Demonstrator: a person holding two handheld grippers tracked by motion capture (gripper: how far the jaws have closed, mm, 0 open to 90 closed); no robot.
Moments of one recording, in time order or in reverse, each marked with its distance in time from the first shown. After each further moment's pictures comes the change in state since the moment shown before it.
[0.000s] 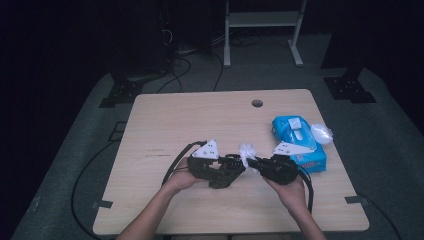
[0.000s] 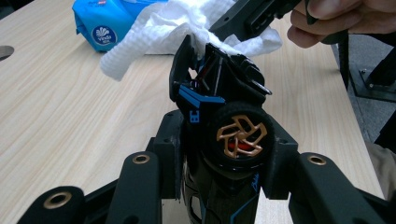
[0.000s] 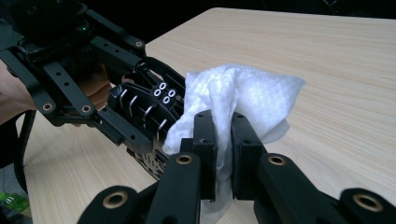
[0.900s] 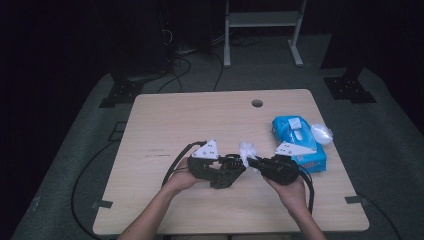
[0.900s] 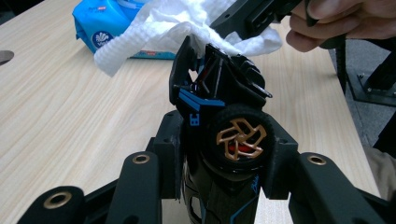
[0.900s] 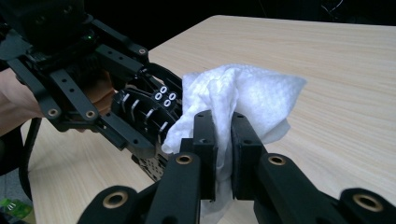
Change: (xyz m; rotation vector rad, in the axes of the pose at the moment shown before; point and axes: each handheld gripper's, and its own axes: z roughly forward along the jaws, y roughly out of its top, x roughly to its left) left arm -0.001 0.000 0.000 -0.013 -0.002 0.004; right arm 0.000 0.000 -0.003 -0.028 0.009 0.008
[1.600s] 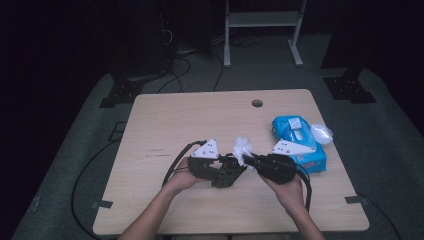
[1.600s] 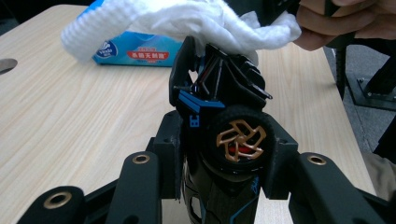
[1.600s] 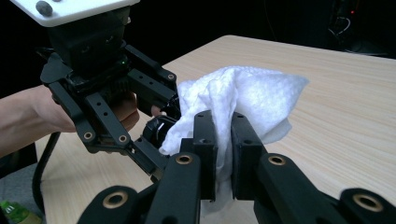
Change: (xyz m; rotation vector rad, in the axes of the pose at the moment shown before) left arm -0.001 0.003 -0.003 -0.030 0.003 0.003; right arm 0.016 0.015 -0.002 -0.050 0.029 -0.058
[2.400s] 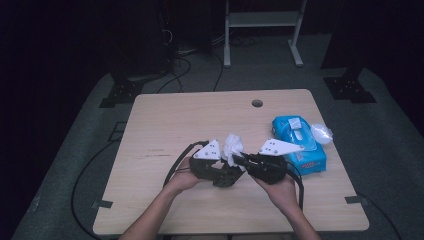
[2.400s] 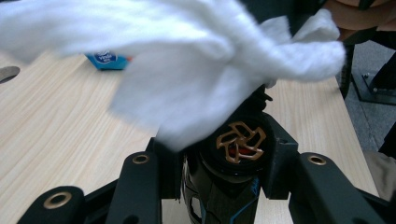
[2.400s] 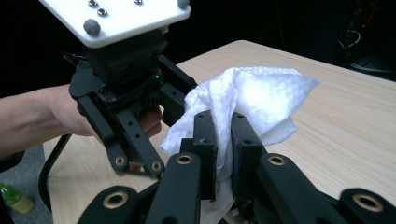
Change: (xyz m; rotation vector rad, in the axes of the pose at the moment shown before) left arm -0.006 0.006 0.004 0.009 0.011 0.025; right arm 0.026 0.019 0.011 0.022 0.017 -0.104
